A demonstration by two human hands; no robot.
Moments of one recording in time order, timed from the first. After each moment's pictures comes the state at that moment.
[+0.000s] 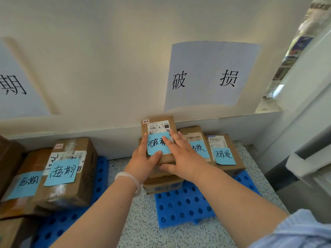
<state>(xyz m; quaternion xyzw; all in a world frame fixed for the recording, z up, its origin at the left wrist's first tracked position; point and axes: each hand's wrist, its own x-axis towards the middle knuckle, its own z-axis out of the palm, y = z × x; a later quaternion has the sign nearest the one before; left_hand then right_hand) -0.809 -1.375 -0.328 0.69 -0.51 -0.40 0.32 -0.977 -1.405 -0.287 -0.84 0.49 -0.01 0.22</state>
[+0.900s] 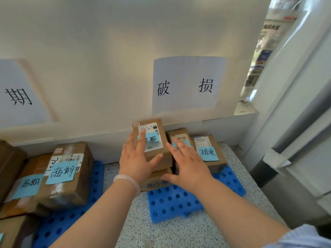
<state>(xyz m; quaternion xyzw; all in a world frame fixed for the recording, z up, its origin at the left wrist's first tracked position) -0.849 -1.327 -0.277 0.74 -0.62 -0.13 0.25 -1.030 -1.336 -0.268 -0.84 0.52 -0.07 0.12</state>
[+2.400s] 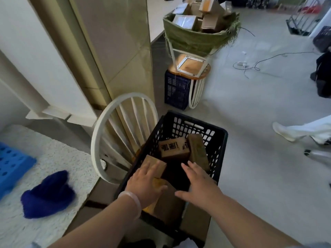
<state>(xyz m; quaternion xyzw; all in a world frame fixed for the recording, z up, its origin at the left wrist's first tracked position) -1.448 -0.959 -0.380 0.32 -0.90 -0.23 -0.17 -1.581 -0.803 -0.381 -0.39 0.86 -0.10 0.31</state>
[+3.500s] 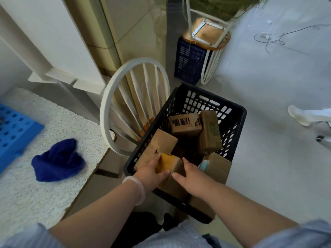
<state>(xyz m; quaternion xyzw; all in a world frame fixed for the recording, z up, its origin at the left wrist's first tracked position) -1.419 -0.962 -0.417 0.44 -0.76 -0.41 -0.26 -1.535 -0.836 -0.418 -0.28 0.82 -0.11 0.49</state>
